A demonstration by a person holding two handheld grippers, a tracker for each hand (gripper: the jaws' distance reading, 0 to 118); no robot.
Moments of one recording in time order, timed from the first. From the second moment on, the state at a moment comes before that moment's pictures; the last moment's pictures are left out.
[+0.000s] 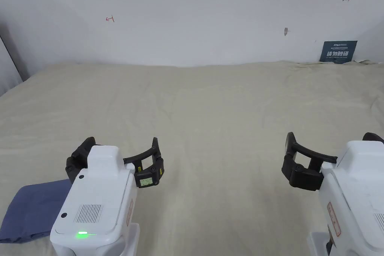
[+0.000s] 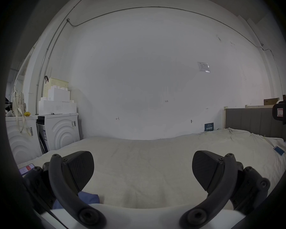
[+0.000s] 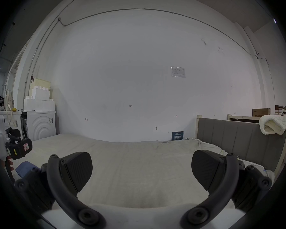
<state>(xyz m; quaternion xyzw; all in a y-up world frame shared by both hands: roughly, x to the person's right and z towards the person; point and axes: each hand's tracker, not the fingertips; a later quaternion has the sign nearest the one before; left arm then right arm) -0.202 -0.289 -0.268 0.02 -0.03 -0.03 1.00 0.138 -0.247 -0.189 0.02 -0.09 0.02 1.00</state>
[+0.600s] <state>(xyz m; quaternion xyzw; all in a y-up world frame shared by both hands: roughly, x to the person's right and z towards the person) -0.212 -0.290 -0.260 -0.01 -0.04 -0.01 1.00 0.147 -0.245 -0.220 -0.29 -0.19 -0.17 0.92</state>
